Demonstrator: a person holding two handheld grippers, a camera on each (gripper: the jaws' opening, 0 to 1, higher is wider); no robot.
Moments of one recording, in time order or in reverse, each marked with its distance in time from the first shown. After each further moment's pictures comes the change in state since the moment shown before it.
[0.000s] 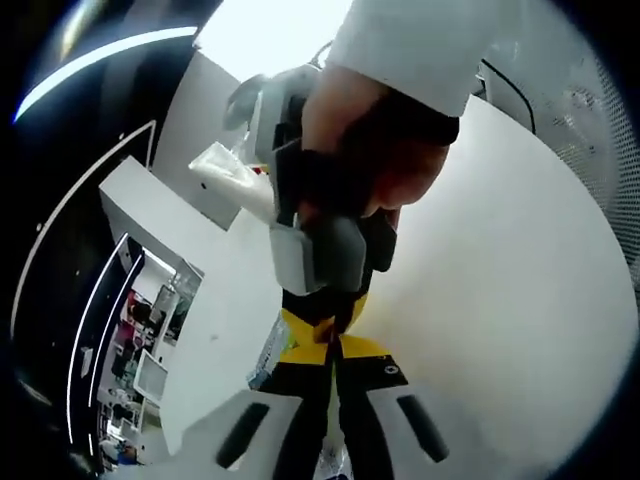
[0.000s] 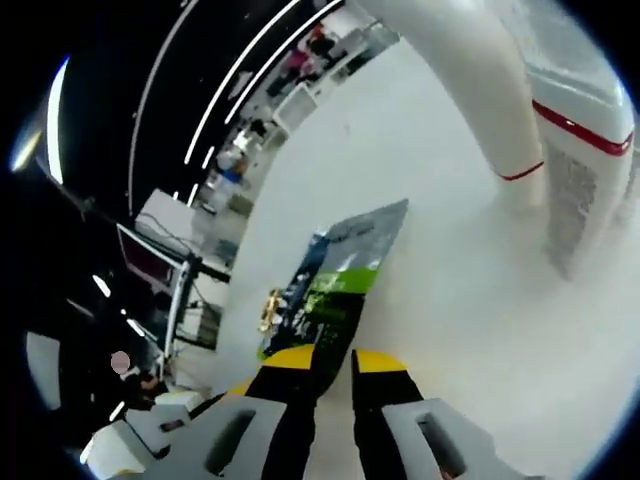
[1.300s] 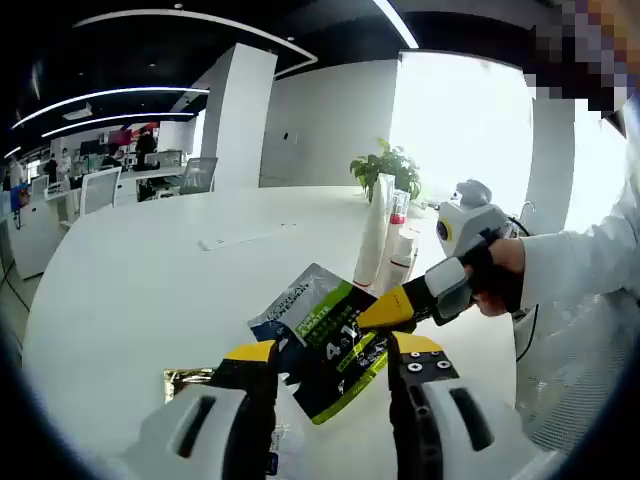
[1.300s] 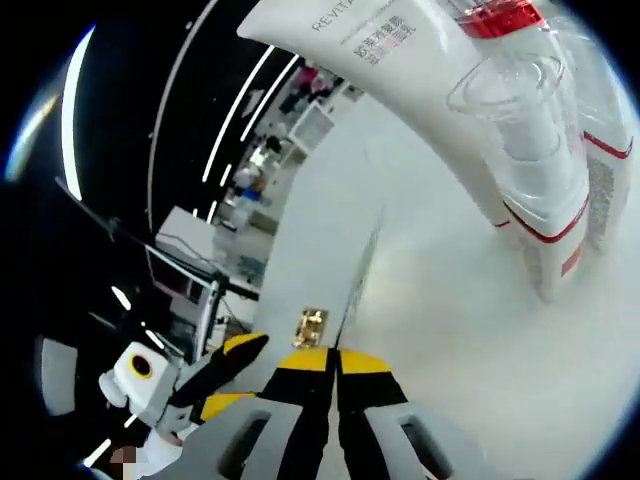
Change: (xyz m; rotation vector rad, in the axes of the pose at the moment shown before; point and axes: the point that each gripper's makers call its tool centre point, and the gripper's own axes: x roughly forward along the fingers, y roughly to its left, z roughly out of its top) left arm -0.035 0.064 -0.025 -1.099 -0.168 -0.081; right arm -0.035 0.026 0.023 0.003 -0.060 0.107
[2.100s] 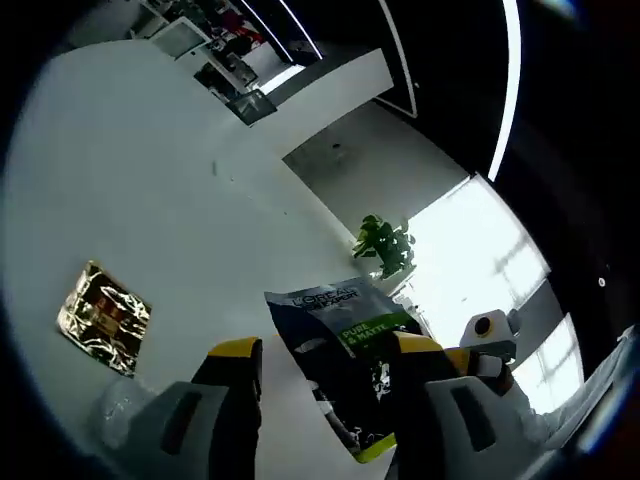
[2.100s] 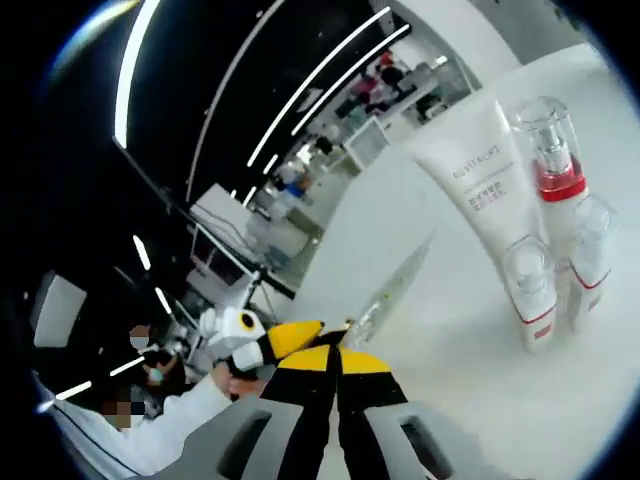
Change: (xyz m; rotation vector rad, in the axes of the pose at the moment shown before) left arm 0.027 0.014 0.010 -0.693 -0.098 -0.130; right arm -0.060 0.055 0.020 -0.225 -0.031 0.132
